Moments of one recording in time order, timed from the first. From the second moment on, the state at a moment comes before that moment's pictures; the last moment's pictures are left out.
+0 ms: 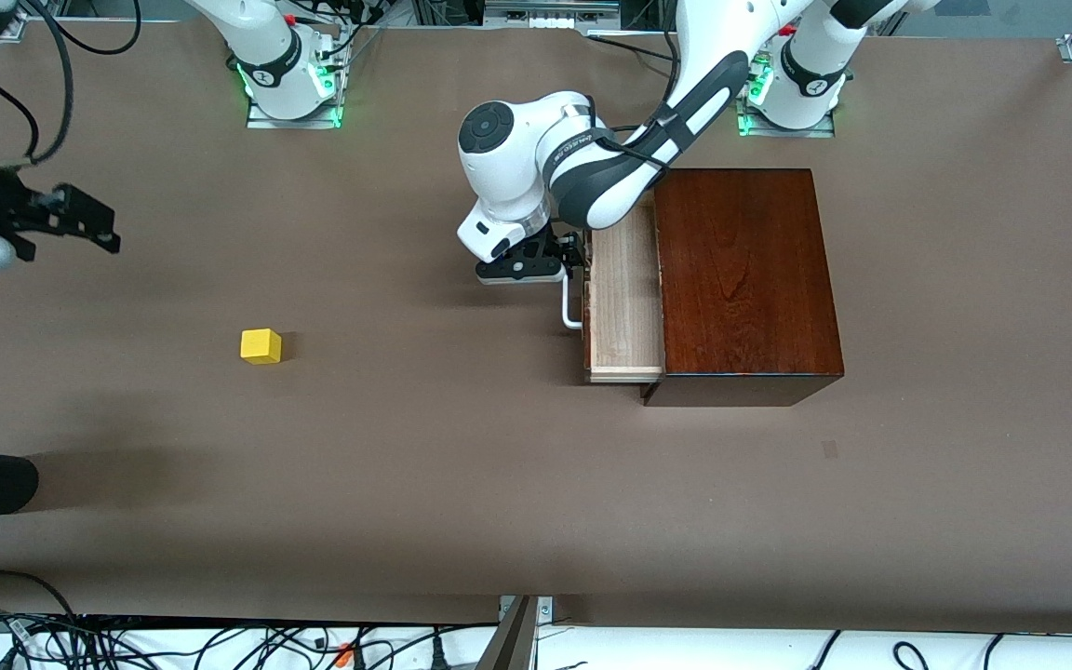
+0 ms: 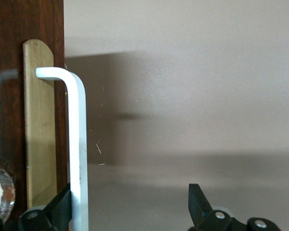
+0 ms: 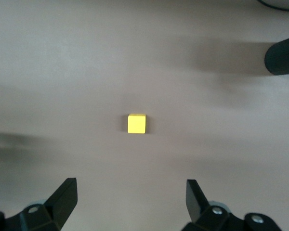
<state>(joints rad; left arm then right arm) -0.53 0.71 -0.48 -1.45 0.50 1.96 -1.13 0.13 0.11 -0.11 -1.51 0.00 1.62 -0.09</state>
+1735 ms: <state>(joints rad) -0.58 0.77 -0.48 -1.33 0.48 1.96 -1.16 0.10 0.31 -0.11 -1.71 0.07 1.92 -0.20</state>
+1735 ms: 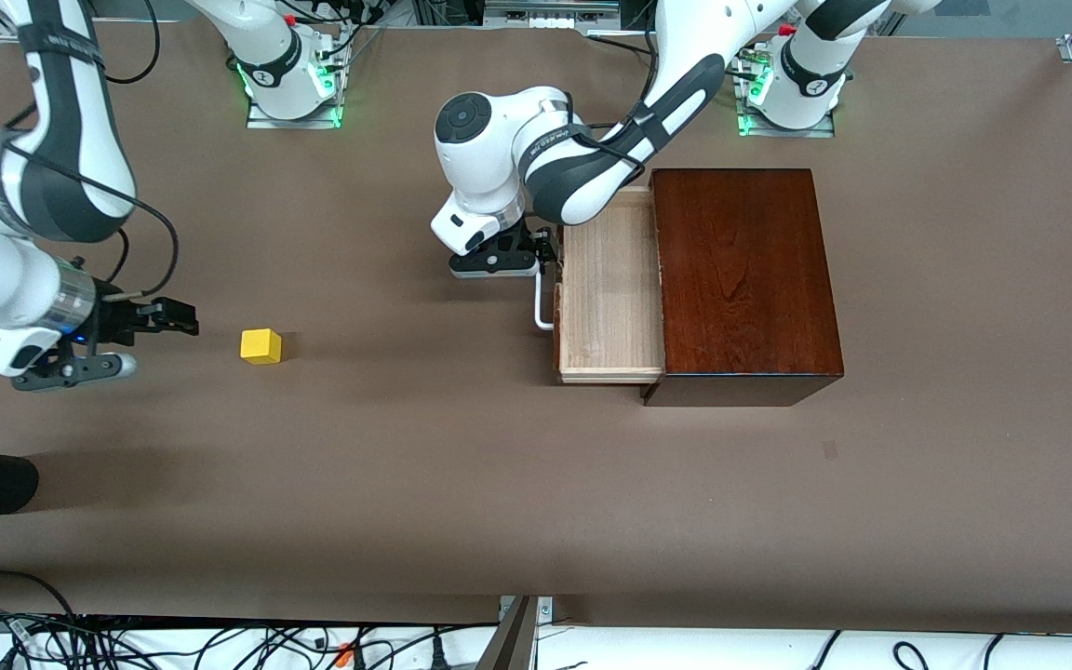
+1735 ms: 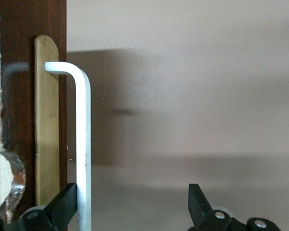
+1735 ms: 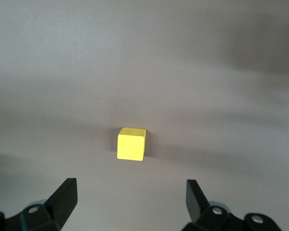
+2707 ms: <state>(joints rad) -0.20 0.33 -0.49 -1.35 0.09 1.53 -0.66 0.14 0.43 -0.09 -1.96 0.07 2.29 -0.18</state>
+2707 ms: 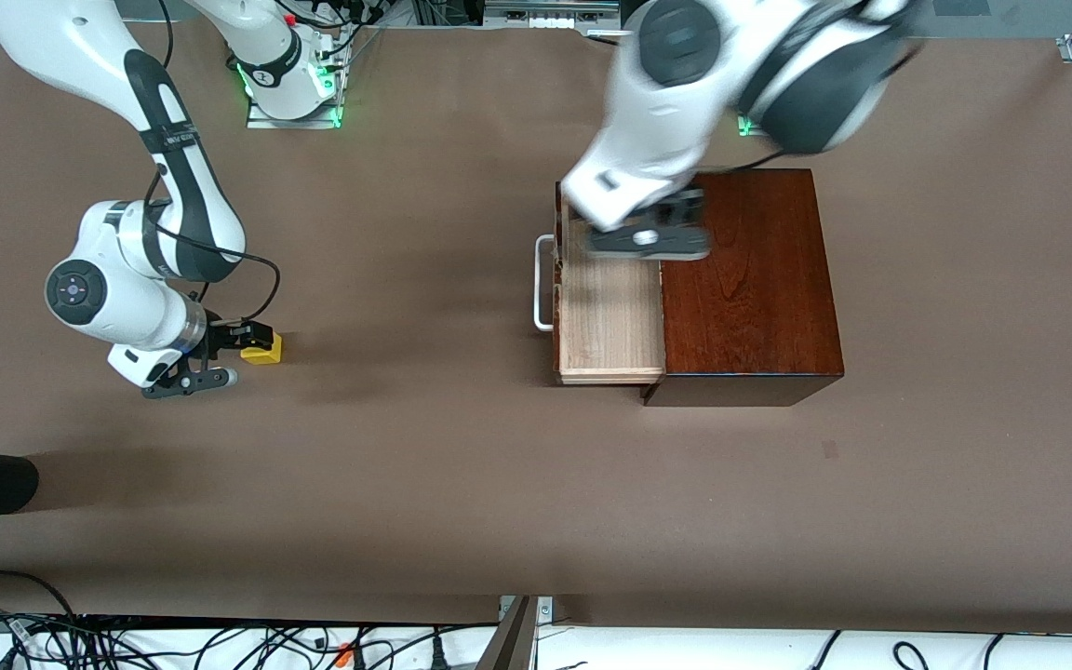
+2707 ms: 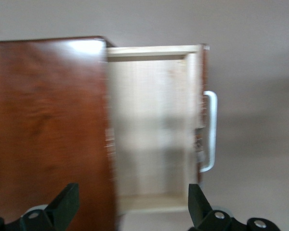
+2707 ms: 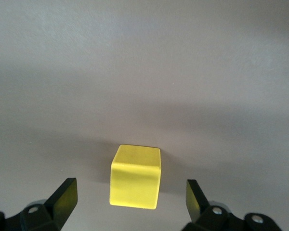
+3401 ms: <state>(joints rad) 0.08 0.19 -0.46 -1.40 -0.01 1.44 -0.36 0.14 0.50 -0.09 -1.97 0.07 2.35 -0.18</state>
